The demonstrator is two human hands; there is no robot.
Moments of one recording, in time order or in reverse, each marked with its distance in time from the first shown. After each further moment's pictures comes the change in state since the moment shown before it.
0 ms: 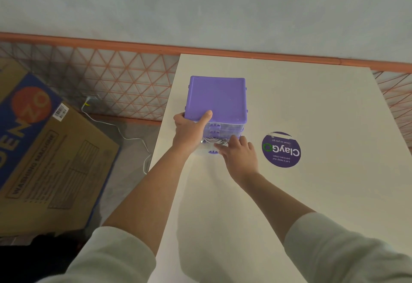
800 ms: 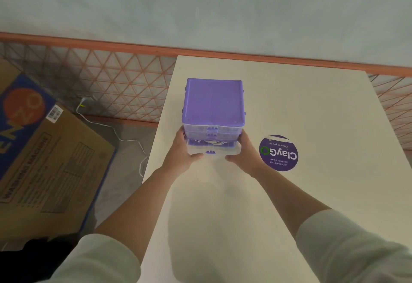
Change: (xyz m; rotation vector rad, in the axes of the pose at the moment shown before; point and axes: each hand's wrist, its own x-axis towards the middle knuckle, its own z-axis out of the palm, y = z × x) left_hand -0.001 -0.060 -0.027 0.336 -0.282 0.236; right_hand 0.020 0.033 -0.017 1.056 -0.322 0.472
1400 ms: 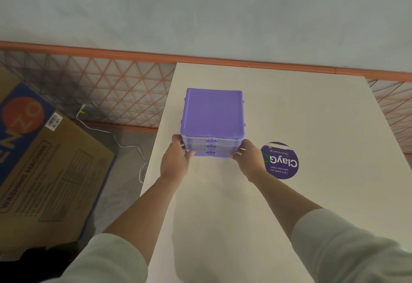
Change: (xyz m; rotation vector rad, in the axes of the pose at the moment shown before) left_hand 0.011 -0.007 0.003 0.214 0.267 0.032; right_hand 0.015 0.006 -0.001 -0.055 0.183 0.183
